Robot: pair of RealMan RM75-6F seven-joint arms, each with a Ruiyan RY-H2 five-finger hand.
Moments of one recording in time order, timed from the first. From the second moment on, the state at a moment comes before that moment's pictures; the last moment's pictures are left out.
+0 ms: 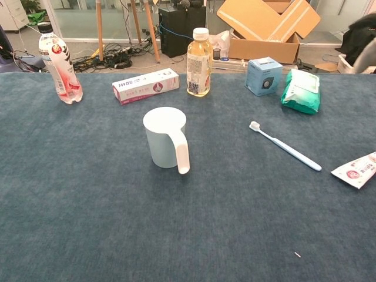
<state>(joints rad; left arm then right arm) -0.10 -1.18 -0.05 -1.54 1.53 1.52 -0.01 0.36 -0.95 0.11 -1.89 -1.60 1.16 -0.31</state>
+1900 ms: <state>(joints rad) -0.08 -1.10 -0.06 -1.55 1.50 1.51 -0.17 1.03 -1.54 0.21 -1.50 -1.11 0.71 -0.53</state>
